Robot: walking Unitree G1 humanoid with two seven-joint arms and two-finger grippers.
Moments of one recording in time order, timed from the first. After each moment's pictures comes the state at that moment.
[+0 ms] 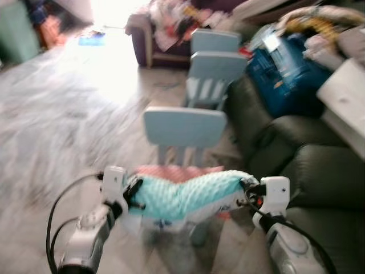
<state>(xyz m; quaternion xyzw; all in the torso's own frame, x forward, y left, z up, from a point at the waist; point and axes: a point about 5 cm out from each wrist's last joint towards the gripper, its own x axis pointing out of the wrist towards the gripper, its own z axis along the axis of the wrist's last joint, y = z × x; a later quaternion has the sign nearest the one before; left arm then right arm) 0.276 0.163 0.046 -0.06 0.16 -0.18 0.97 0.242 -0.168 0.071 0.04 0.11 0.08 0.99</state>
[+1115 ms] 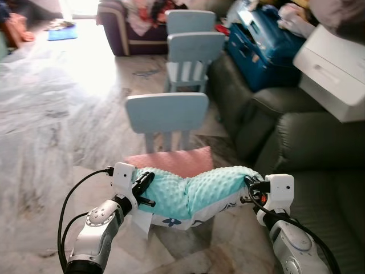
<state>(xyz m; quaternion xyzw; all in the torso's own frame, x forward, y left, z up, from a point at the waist) 0.278 0.148 0.048 -0.07 0.15 -0.21 0.96 0.242 -0.174 0.071 0.04 0.11 0.07 0.99</state>
